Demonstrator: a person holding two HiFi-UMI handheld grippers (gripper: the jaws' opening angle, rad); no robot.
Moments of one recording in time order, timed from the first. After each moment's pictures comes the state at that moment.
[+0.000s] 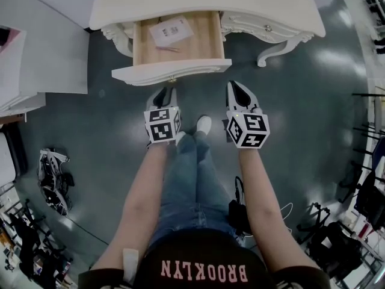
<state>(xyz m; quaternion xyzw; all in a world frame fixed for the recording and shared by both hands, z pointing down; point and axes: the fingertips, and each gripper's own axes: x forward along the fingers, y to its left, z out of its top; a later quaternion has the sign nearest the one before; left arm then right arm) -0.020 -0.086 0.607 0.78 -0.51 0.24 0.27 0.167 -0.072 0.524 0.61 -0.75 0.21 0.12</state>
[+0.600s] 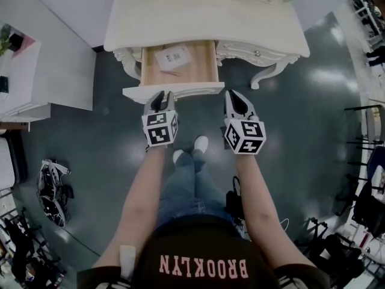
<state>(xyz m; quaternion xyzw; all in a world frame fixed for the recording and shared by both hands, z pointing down) -0.027 -0.127 0.511 0.79 -0.54 0.19 0.23 0.165 -0.093 0.442 0.62 -0.76 0.18 0.10</state>
